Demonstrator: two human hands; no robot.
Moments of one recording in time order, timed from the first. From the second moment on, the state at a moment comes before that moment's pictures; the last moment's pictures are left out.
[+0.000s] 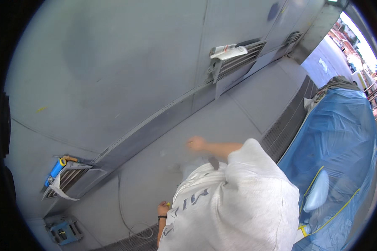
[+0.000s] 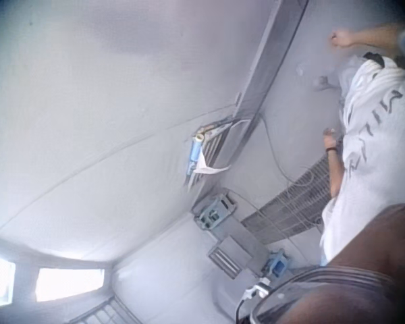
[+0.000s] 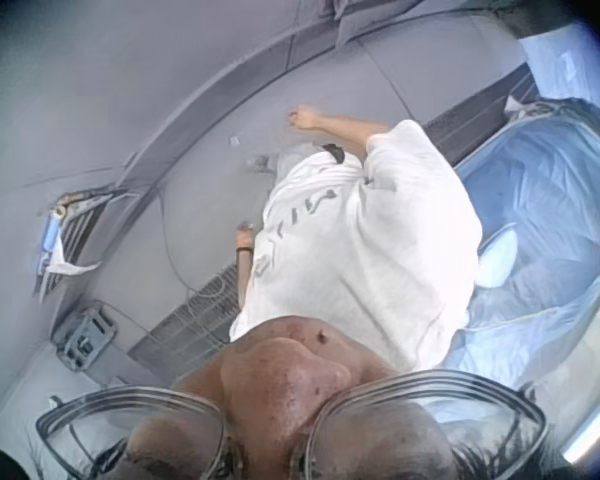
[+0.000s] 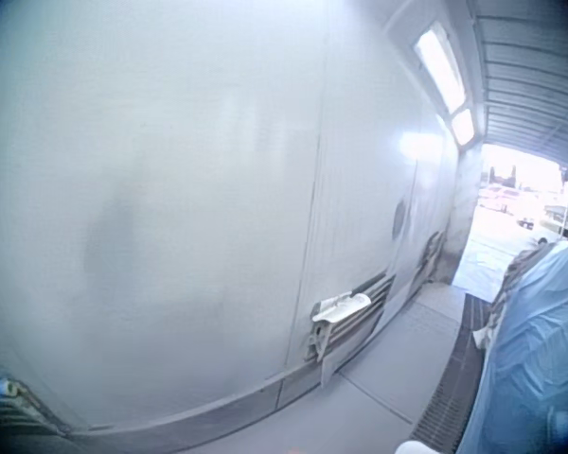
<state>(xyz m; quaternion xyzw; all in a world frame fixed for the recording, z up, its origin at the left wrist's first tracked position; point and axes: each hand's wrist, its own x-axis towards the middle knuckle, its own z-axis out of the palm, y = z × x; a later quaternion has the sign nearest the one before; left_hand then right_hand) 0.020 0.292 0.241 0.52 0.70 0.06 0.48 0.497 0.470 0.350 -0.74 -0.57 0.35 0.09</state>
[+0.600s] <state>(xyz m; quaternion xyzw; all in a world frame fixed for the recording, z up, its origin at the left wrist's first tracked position) 0.154 0.196 0.218 0.42 0.82 0.07 0.38 0.889 0.701 0.514 -0.61 -0.01 0.41 0.68</state>
